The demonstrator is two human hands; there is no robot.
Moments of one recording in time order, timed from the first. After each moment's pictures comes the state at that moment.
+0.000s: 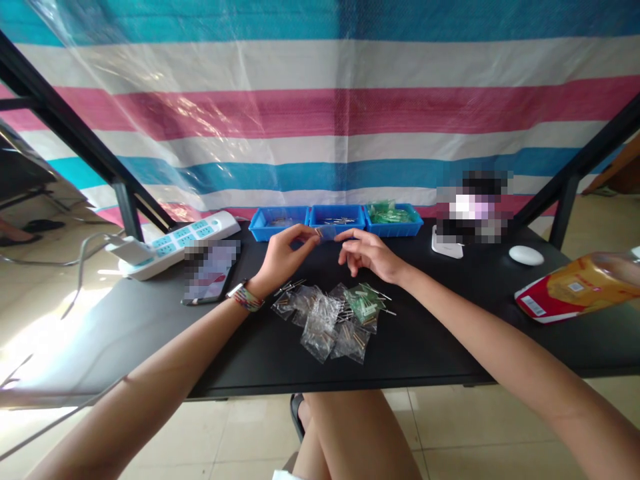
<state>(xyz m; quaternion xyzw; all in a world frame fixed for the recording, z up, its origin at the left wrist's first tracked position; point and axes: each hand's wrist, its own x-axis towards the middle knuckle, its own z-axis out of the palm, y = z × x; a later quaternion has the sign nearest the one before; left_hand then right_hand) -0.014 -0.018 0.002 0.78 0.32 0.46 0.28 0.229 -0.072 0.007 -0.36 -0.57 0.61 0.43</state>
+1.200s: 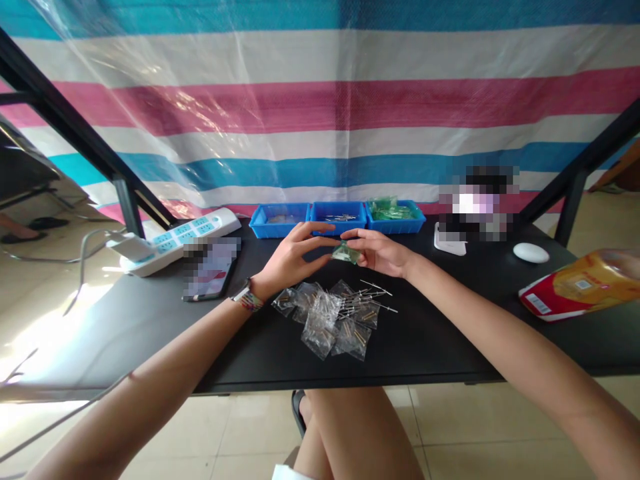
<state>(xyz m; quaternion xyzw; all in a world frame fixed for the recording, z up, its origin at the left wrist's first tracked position) -0.015 -0.030 0.012 0.90 0.16 0.39 0.10 0.242 -0.063 0.003 -0.35 -0.42 0.73 0.42</state>
